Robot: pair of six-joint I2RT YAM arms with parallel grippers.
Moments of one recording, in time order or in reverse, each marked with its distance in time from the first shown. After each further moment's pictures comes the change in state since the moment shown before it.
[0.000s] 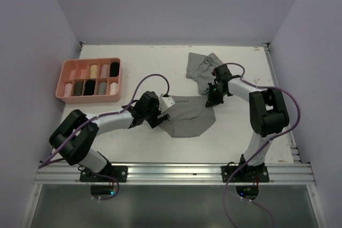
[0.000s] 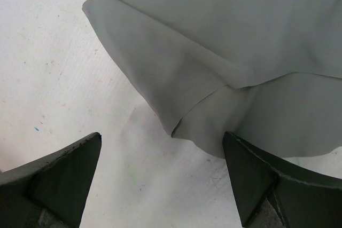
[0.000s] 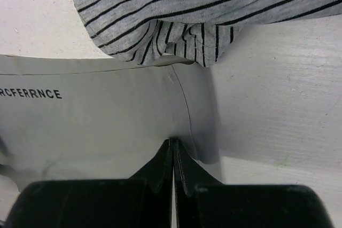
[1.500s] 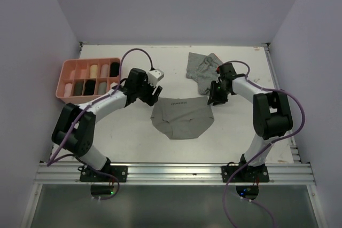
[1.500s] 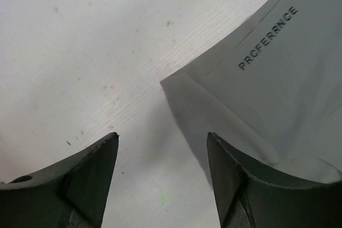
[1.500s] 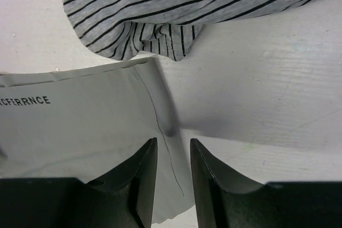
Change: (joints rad) left arm 0.217 0.032 0.263 -0.142 0.251 -0.209; right arm -0.043 -0.050 0.002 -0.035 0.008 -0.036
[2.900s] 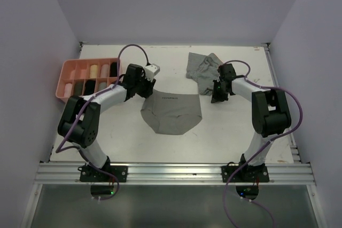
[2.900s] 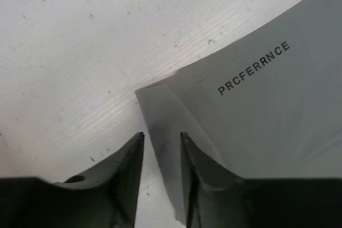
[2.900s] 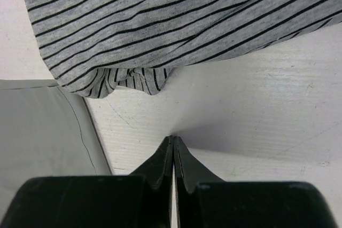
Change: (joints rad) left arm 0.101 0.144 0.064 0.055 0.032 -0.035; right arm -0.006 0.040 -0.014 0.102 0.089 0.005
